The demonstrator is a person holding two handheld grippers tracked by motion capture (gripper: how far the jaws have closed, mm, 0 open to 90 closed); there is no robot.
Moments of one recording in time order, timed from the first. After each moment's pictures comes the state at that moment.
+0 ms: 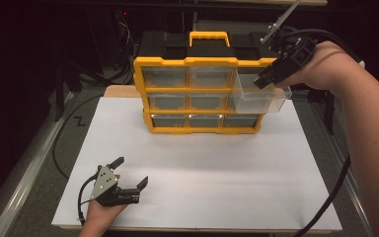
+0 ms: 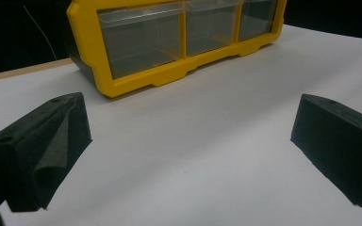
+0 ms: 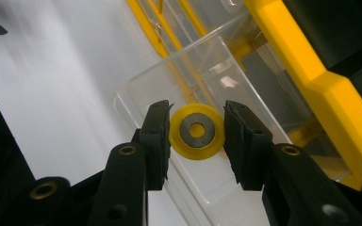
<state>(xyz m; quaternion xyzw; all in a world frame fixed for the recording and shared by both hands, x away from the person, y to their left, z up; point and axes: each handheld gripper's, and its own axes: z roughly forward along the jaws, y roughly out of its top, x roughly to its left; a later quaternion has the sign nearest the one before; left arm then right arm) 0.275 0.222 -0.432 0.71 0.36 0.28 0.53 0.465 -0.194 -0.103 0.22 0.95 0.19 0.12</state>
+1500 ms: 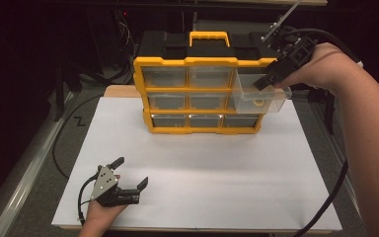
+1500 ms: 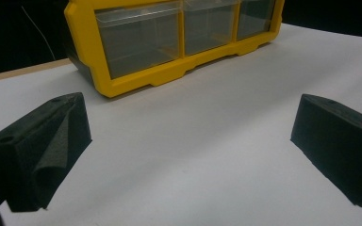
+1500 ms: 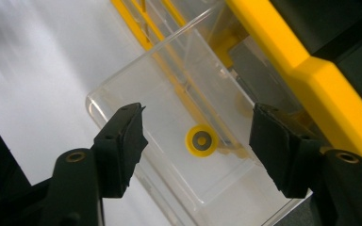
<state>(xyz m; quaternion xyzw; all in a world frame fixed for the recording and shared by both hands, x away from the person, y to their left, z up) 0.274 0.222 -0.432 0.72 0.36 0.28 0.53 0.472 -0.198 -0.107 0.26 0.94 0.19 0.12</state>
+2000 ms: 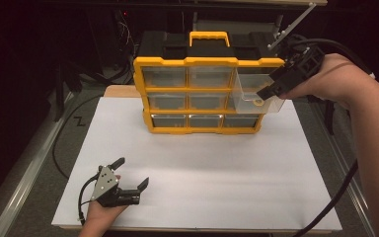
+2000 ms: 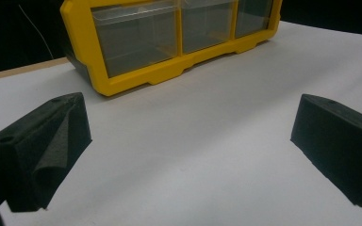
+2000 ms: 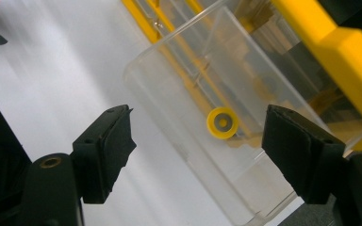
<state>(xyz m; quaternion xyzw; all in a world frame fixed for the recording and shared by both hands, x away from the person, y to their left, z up) 0.274 0.221 -0.432 0.72 0.35 0.28 0.53 0.442 -0.206 -0.110 0.26 0.94 0.20 0.12</state>
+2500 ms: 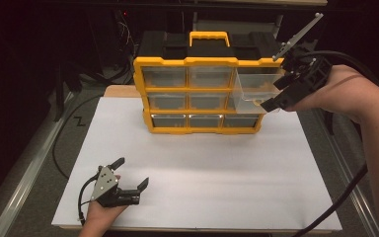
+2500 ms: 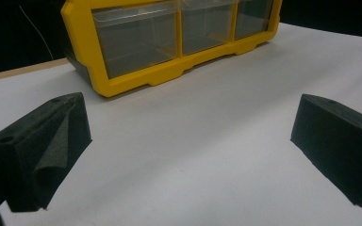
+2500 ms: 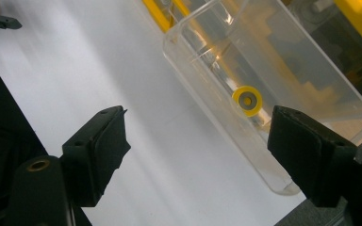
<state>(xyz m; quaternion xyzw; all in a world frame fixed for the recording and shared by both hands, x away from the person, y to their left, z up) 0.273 0.221 -0.432 0.72 0.35 0.28 0.53 0.415 -0.210 -0.112 0.26 0.94 0.19 0.12</state>
